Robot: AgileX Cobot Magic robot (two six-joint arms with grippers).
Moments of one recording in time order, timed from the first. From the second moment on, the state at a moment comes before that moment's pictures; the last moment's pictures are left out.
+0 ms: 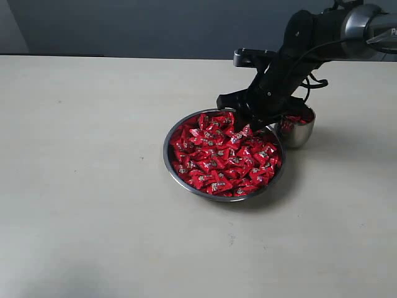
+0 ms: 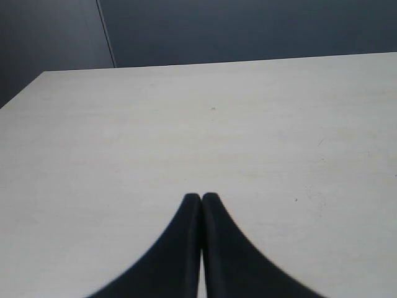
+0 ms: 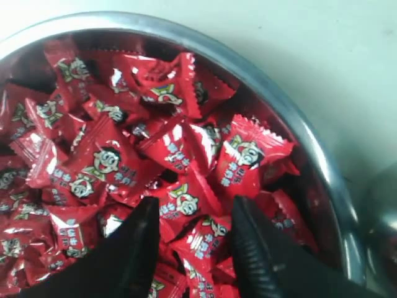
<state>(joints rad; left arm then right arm) 0.19 0.00 0.00 0.03 0.34 0.03 0.48 2.09 -1.46 0.32 0.77 -0.08</state>
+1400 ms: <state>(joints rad) 0.19 0.00 0.00 0.03 0.34 0.03 0.53 2.29 -1.91 0.14 1.21 0.11</state>
